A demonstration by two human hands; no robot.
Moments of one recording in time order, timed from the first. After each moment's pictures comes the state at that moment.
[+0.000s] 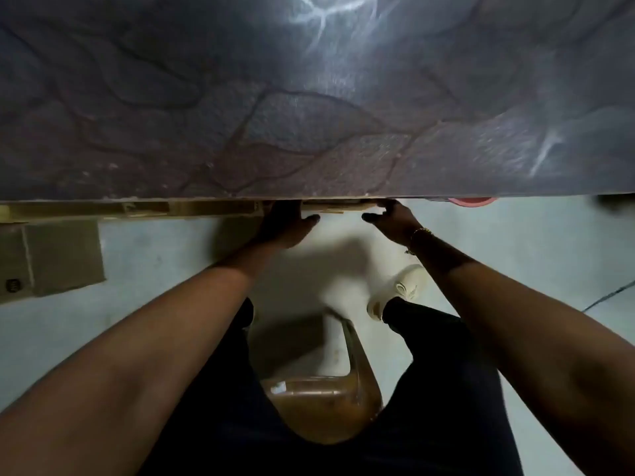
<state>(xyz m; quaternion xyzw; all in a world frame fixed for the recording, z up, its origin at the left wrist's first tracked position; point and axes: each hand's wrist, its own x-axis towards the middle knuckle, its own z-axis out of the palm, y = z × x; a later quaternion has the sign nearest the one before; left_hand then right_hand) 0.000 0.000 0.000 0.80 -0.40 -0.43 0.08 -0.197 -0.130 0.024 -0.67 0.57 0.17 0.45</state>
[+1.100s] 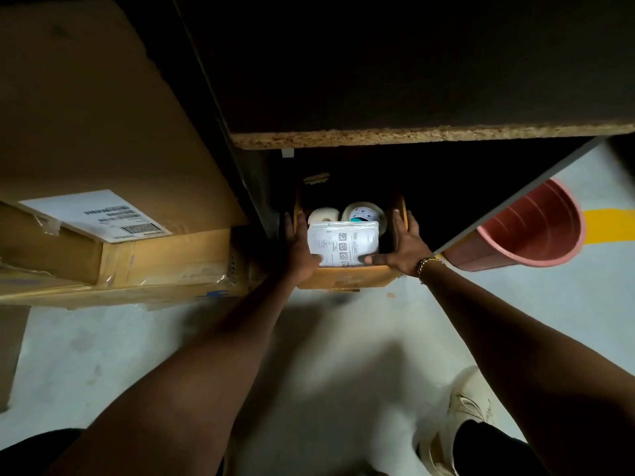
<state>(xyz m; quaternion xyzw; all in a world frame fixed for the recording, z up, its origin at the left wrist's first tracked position) 0.011 -0.083 -0.237 0.84 -0.40 -0.31 0.21 -0.191 -0.199 -0.199 -0.76 0.55 0.04 0.35</state>
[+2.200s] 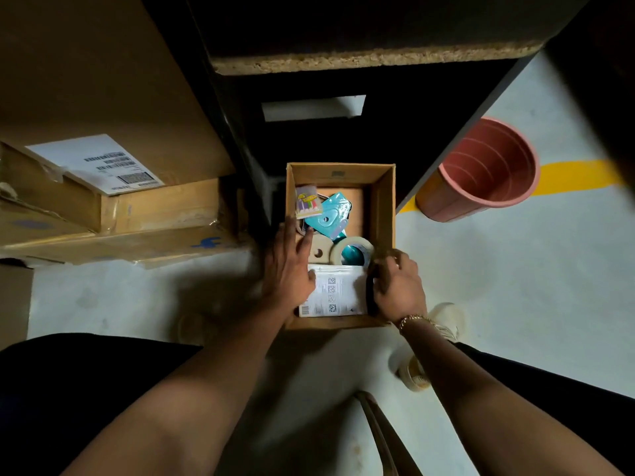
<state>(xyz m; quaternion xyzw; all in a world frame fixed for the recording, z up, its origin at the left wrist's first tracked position) -0.079 0.050 -0.201 0.80 -0.59 -0.10 0.00 -0.290 -0.020 -0.195 -0.79 0.56 -0.02 0.23</state>
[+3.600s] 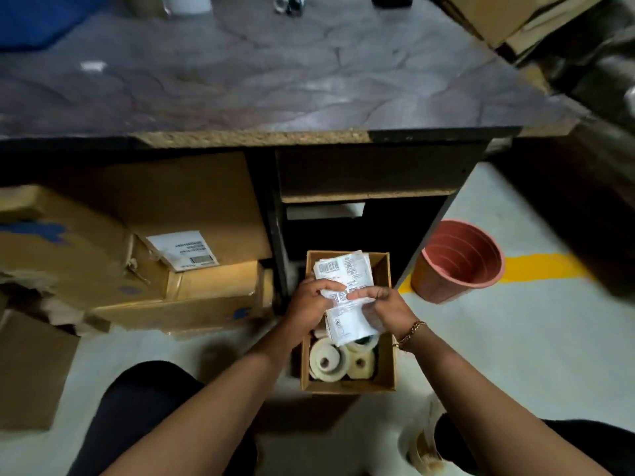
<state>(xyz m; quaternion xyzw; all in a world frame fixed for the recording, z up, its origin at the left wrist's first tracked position) -0.070 0.045 -0.051 0.69 -0.34 -0.45 0.45 -0.234 -0.036 -0.051 -0.55 0.47 -0.15 0.67</state>
